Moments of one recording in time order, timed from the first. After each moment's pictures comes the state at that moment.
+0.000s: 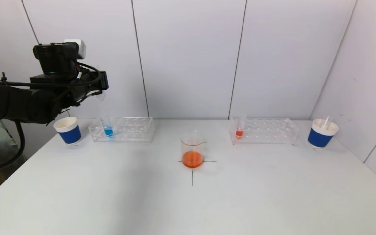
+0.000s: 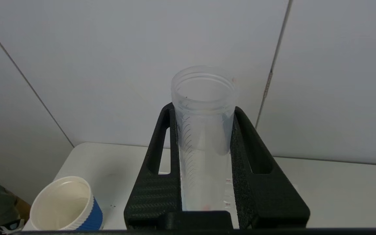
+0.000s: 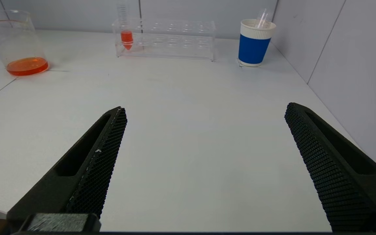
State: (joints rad) left arm -0.10 1.91 -1.31 -0.57 0.21 0.00; right arm 0.00 0.00 0.00 0.00 -0.01 -0.03
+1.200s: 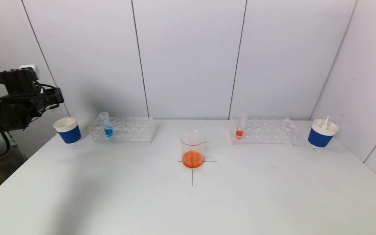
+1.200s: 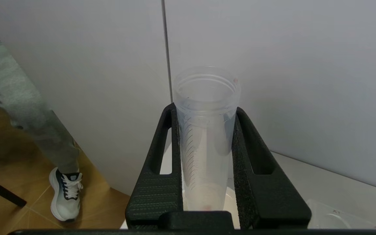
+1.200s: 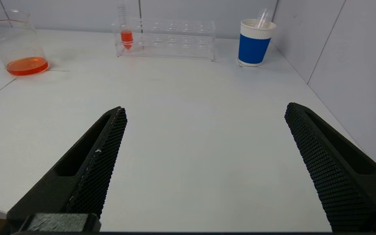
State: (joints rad) left arm 0.29 2.17 -1.46 -0.62 0.09 -0.03; right arm 0.00 0.00 0.00 0.00 -0.01 -0.03
